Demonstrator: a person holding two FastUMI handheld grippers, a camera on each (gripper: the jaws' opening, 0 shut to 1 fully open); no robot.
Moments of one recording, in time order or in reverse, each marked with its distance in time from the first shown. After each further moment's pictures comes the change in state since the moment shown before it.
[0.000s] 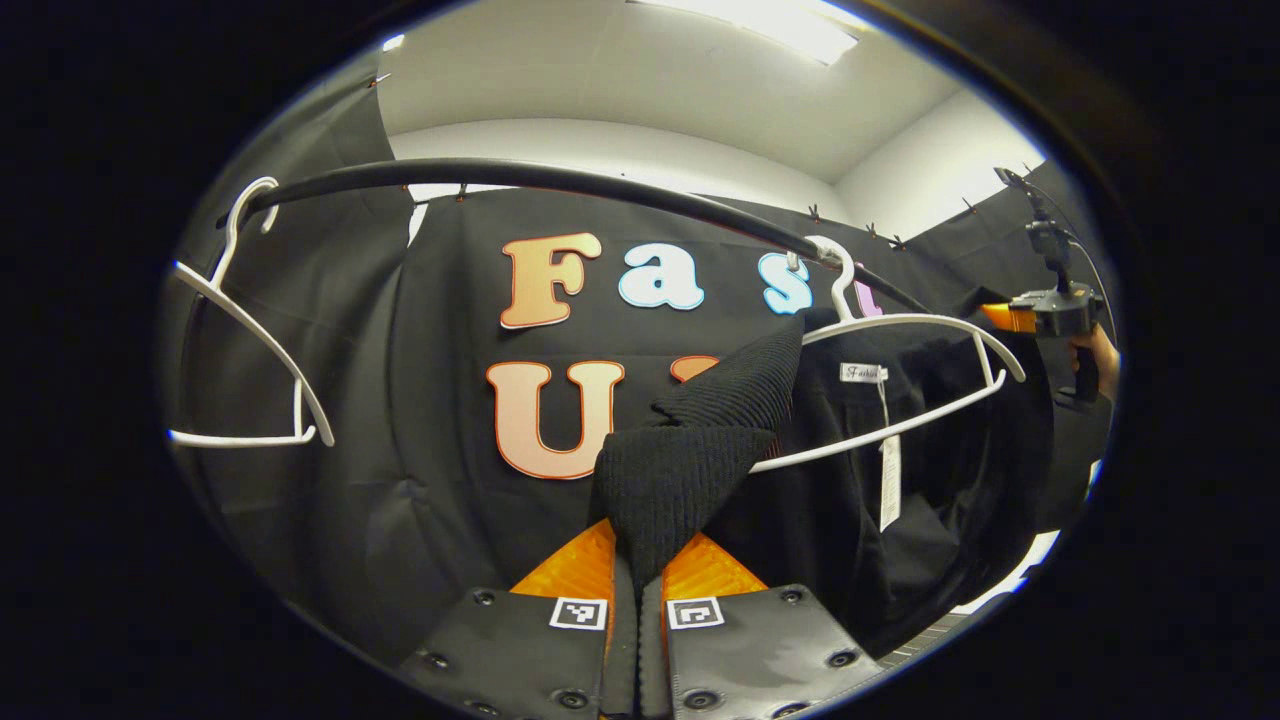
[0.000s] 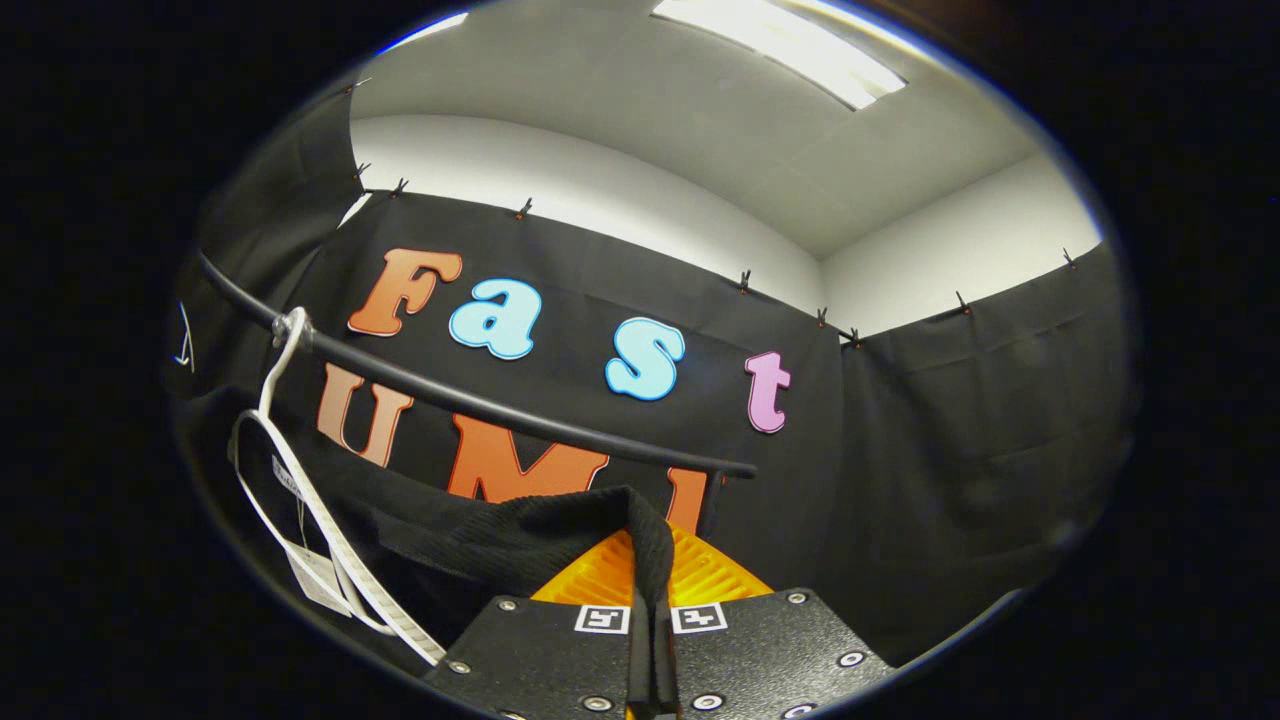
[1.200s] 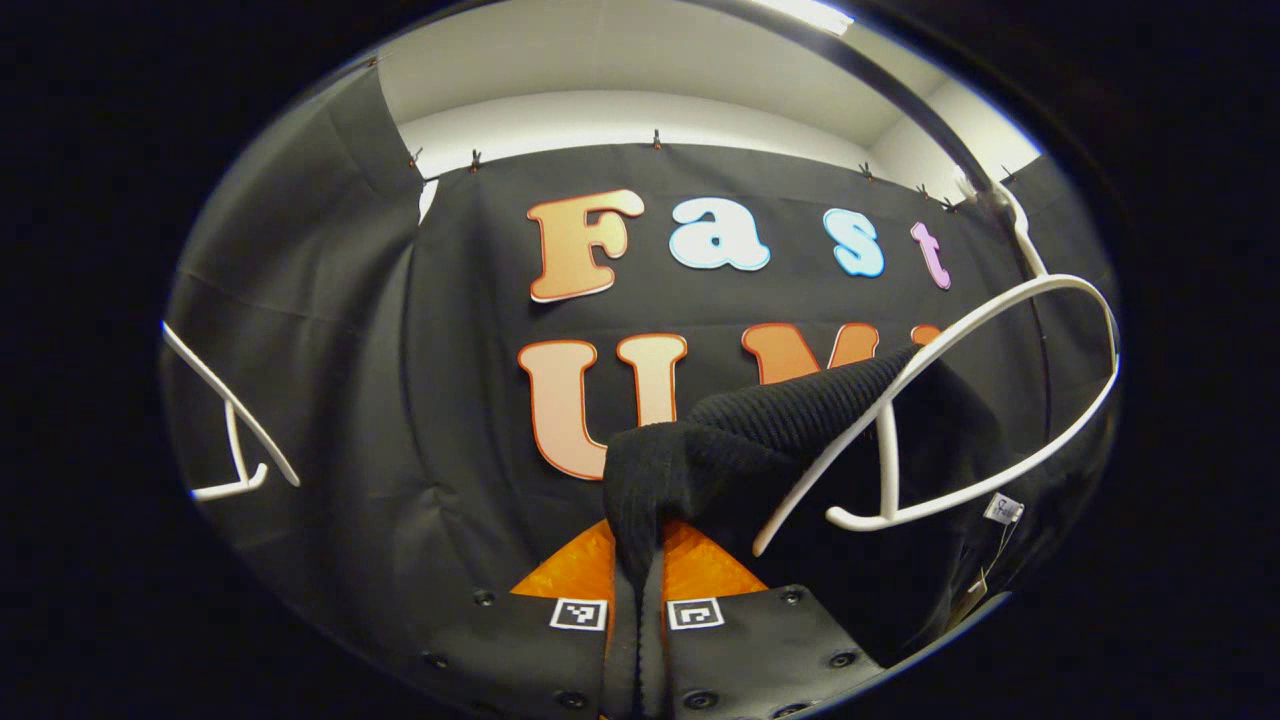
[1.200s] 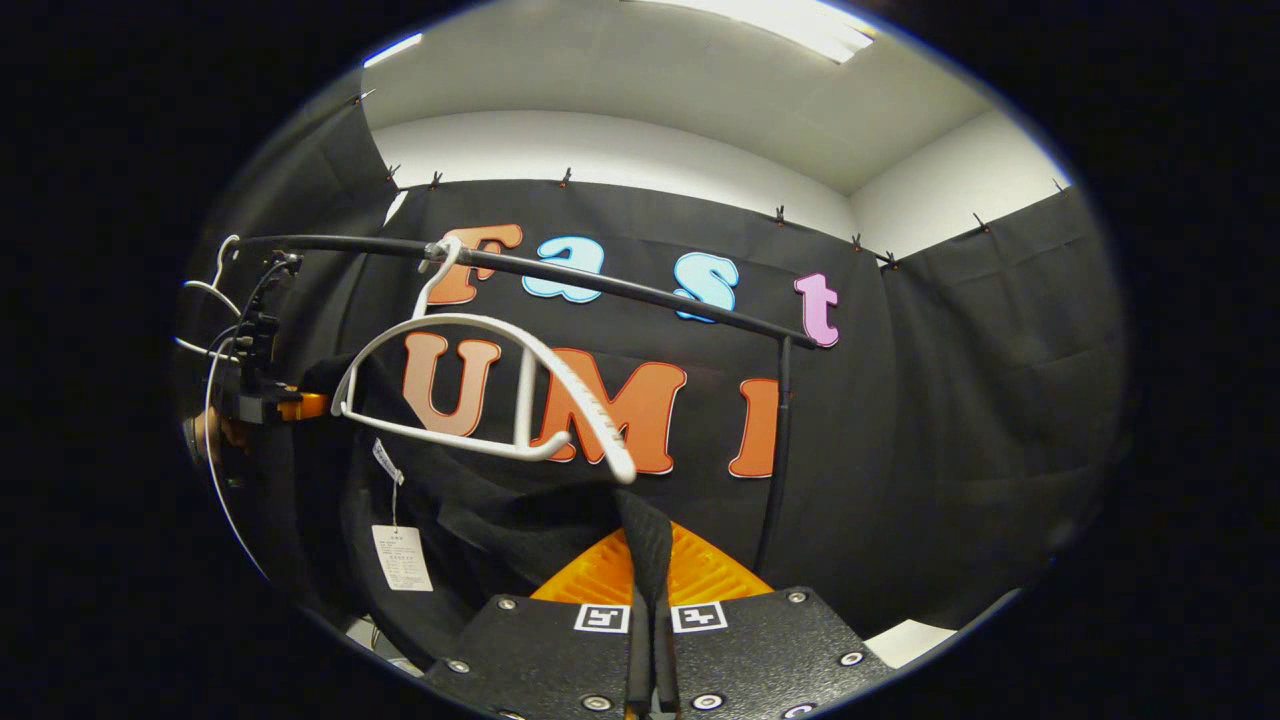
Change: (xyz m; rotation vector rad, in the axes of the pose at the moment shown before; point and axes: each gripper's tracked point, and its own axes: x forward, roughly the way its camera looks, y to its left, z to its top) left arm 0.133 0.070 -0.034 0.042 0.142 0.114; right arm -0.109 0.085 -0.089 0.147 0.101 0.162
